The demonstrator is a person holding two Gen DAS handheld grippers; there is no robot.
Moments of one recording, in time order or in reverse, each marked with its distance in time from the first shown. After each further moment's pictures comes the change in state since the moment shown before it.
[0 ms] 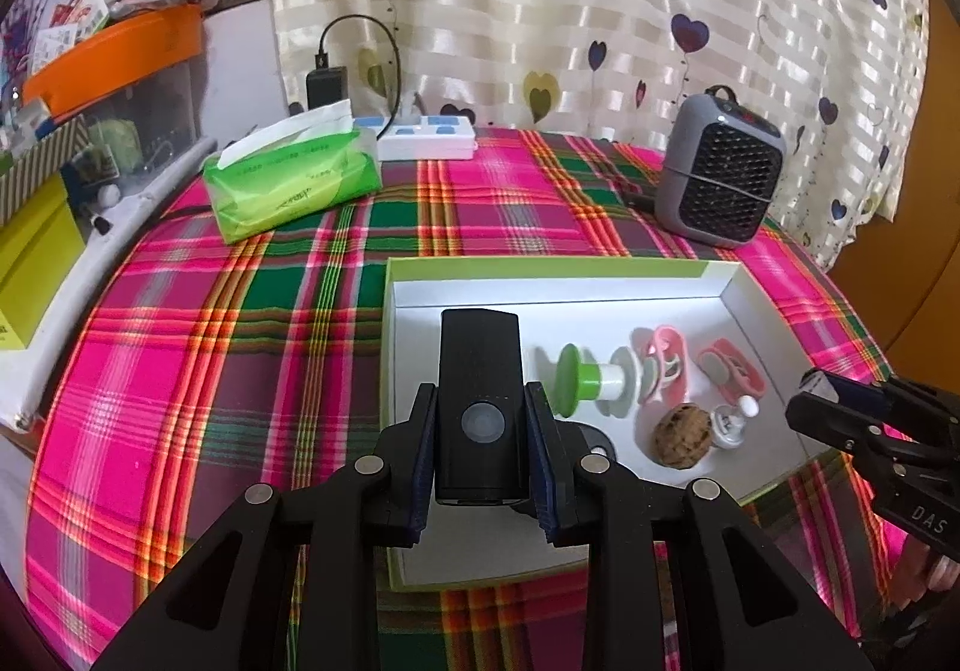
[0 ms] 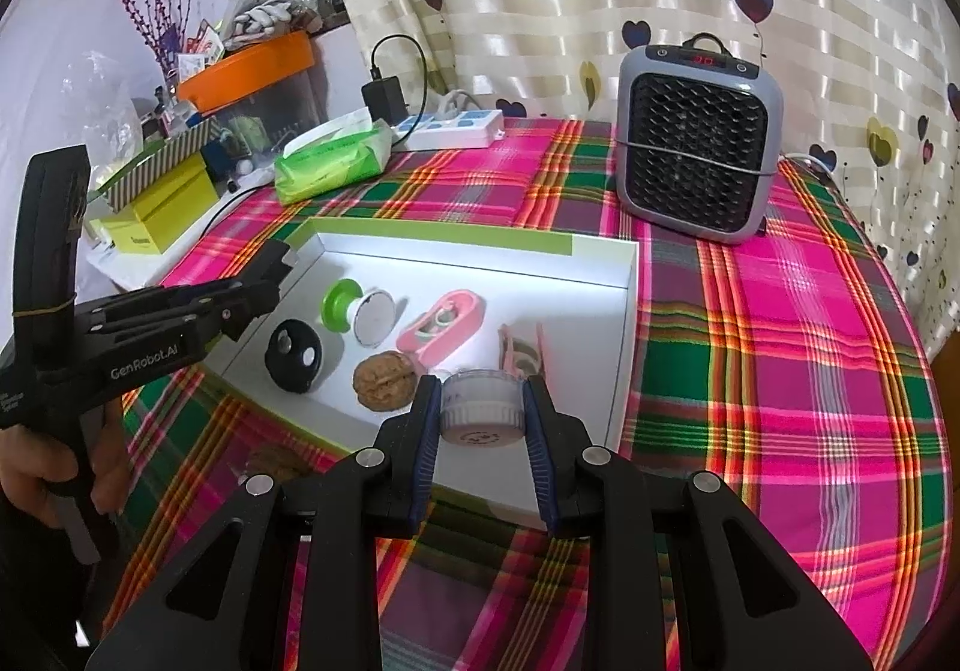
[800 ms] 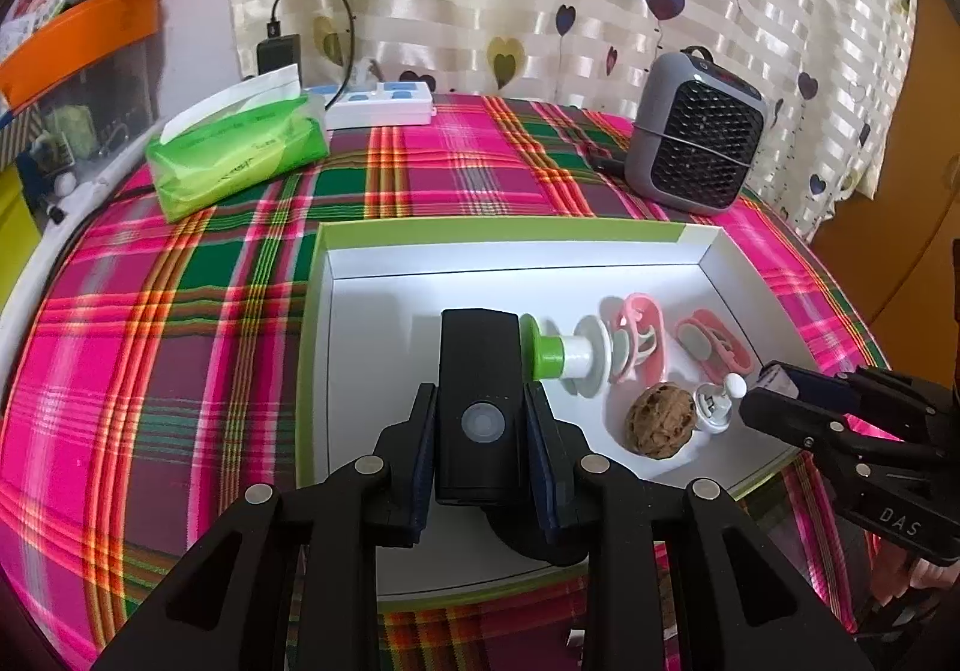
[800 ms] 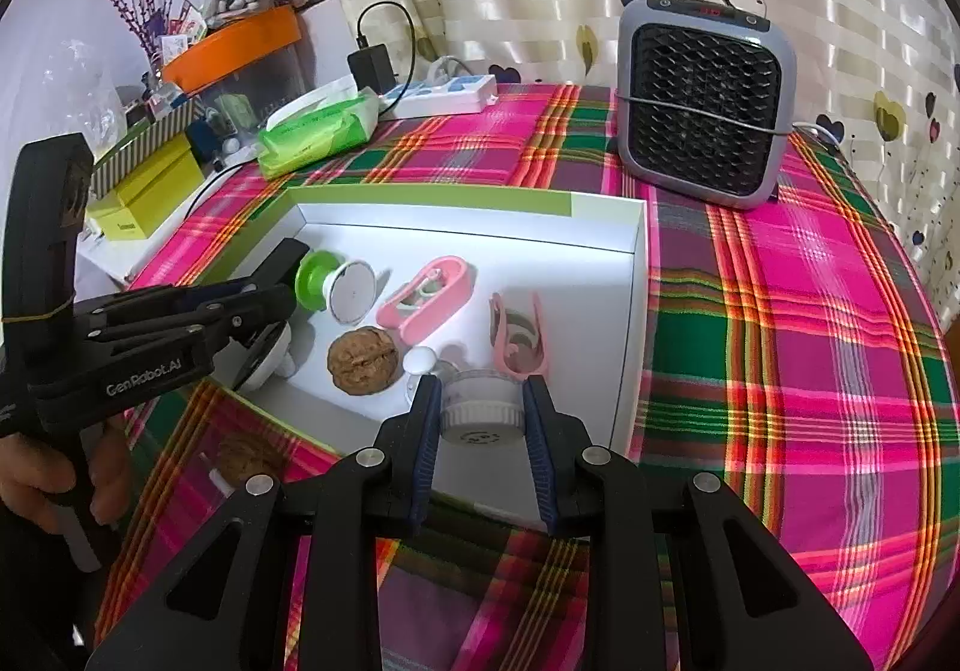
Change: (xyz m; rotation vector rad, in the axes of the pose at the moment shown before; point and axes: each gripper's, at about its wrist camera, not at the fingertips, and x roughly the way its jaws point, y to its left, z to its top) left arm 0.020 -0.015 -0.005 0.025 0.056 -0.070; right arm 0.020 -0.005 -0.005 0.018 0.064 -0.004
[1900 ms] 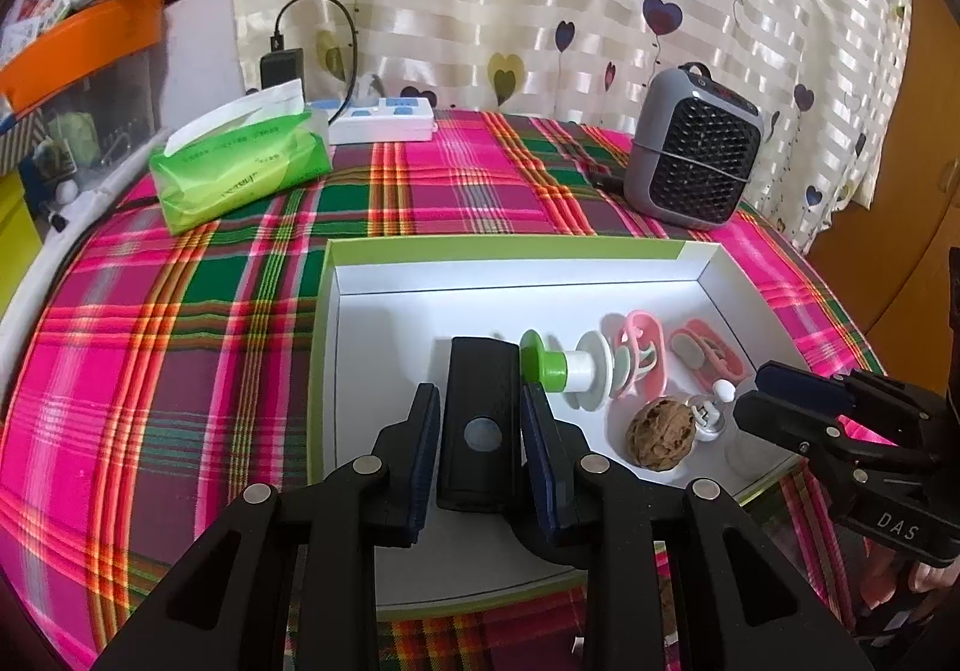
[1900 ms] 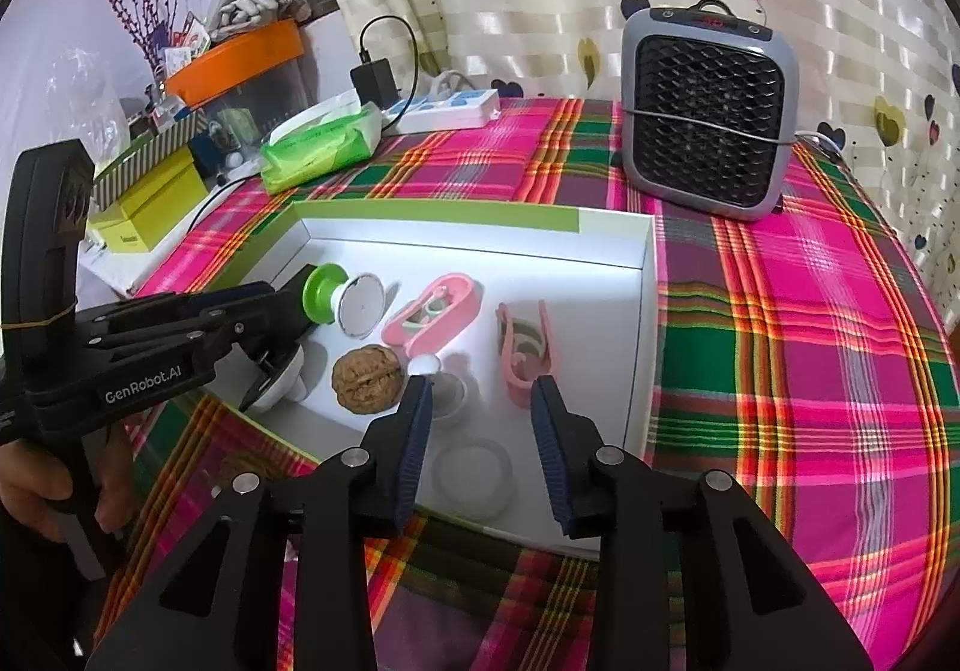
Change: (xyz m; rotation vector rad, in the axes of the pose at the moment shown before) left arm -0.004 0.004 0.003 -0.005 -0.038 -0.009; right arm -0.002 0.002 0.001 0.012 -0.053 0.007
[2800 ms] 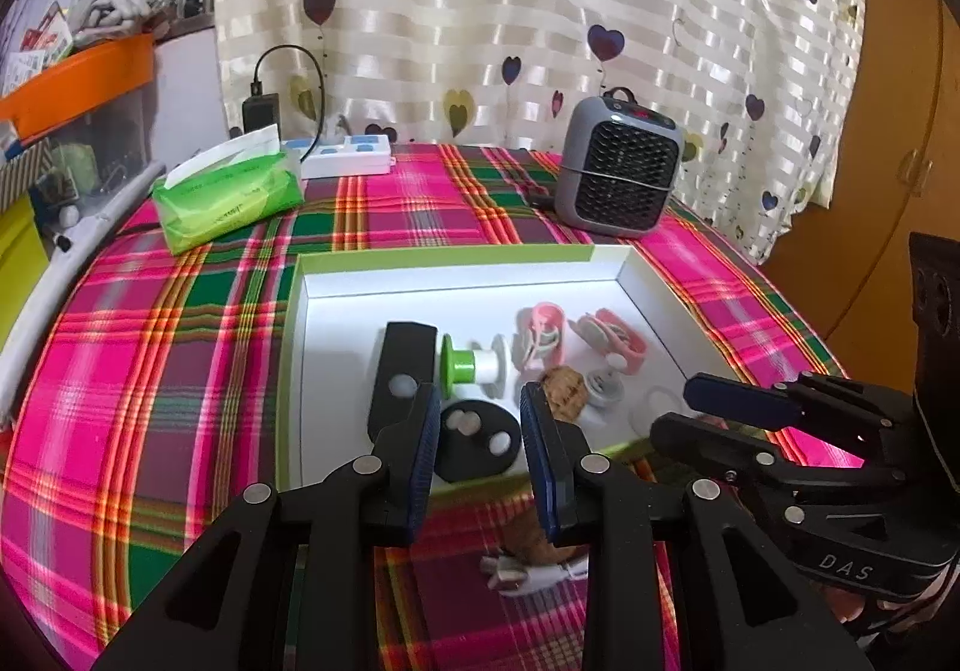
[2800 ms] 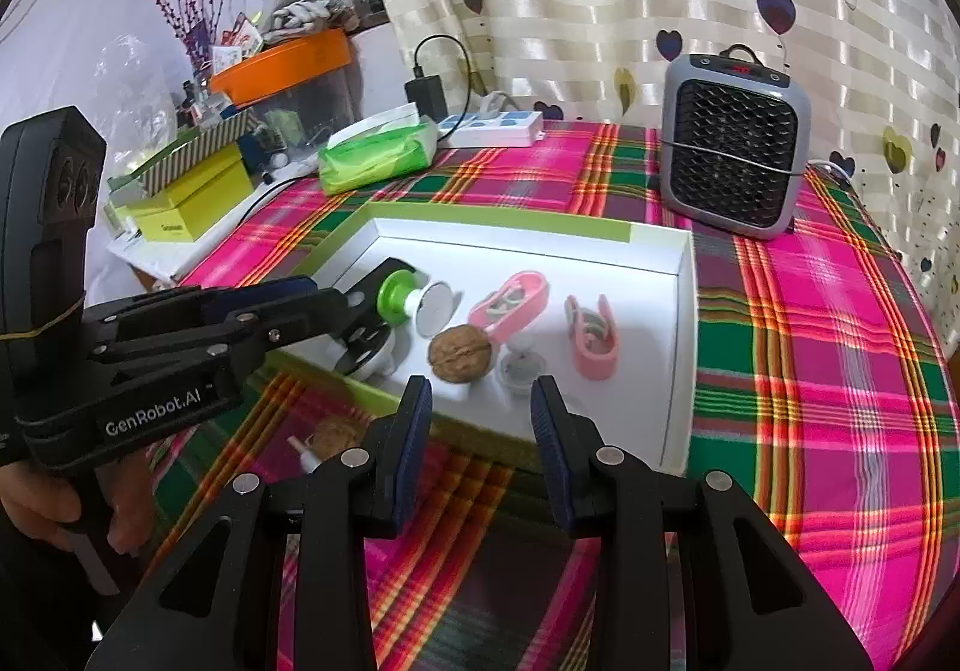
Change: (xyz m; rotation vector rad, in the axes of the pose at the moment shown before) left arm -0.051 -0.028 -0.023 0.038 -0.069 -0.057; right arm -0.029 0.036 -0.013 -0.058 -0.031 0.042
